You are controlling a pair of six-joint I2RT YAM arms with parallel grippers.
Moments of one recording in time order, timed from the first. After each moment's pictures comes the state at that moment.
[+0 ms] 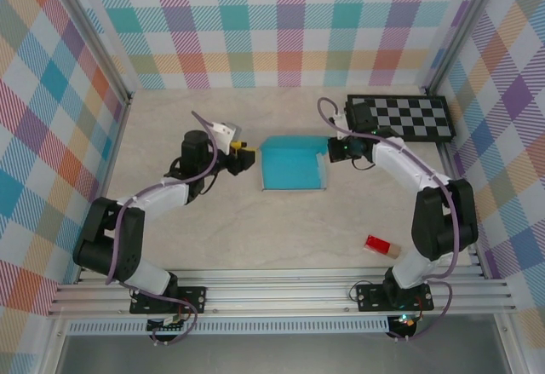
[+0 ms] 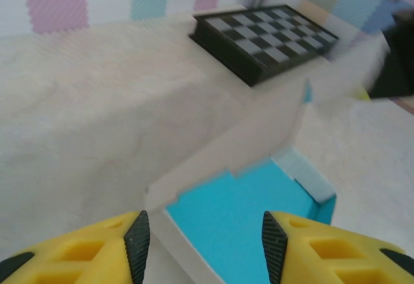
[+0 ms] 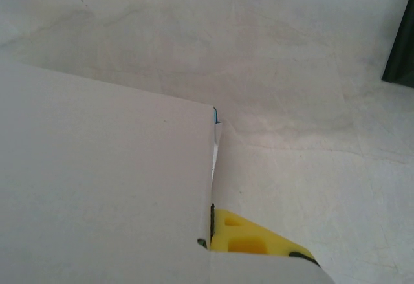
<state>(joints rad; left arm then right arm) -0.32 1.50 0.75 0.39 0.53 -0.07 0.30 1.65 1.26 -0.60 -0.15 0.05</state>
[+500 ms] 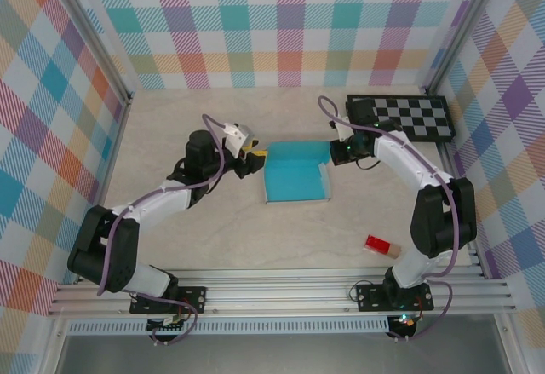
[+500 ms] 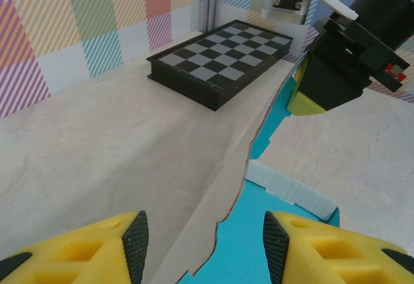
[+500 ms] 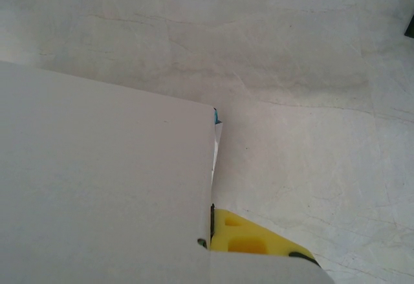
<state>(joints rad) -0.42 1.44 0.81 0.36 0.53 0.10 0.29 1.66 1.33 -0.77 -0.19 0.00</state>
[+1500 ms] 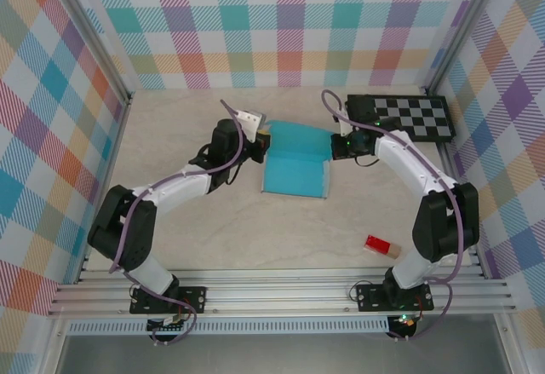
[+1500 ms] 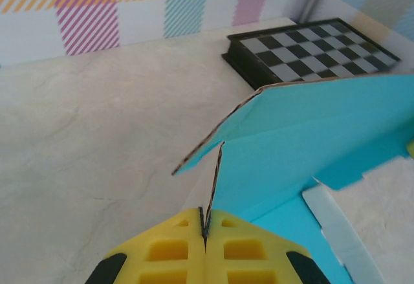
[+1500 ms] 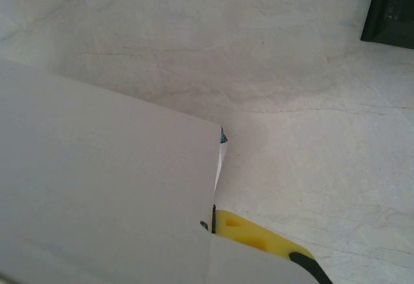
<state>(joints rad) -0.54 1.63 1.02 0.23 0.12 -0.18 0.34 1.62 1.35 -0.77 -0.09 0.14</state>
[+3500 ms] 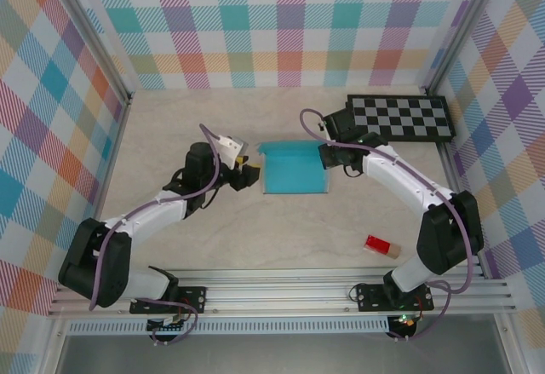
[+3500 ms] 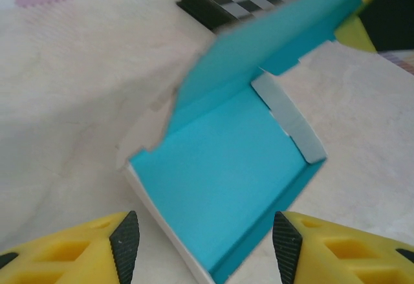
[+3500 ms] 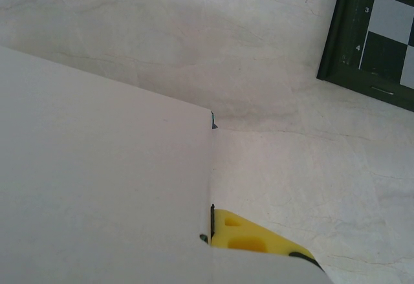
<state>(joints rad) -0.41 1.35 0.72 0.21 0.38 -0.03 0.49 1.55 1.25 -0.66 0.21 0.09</state>
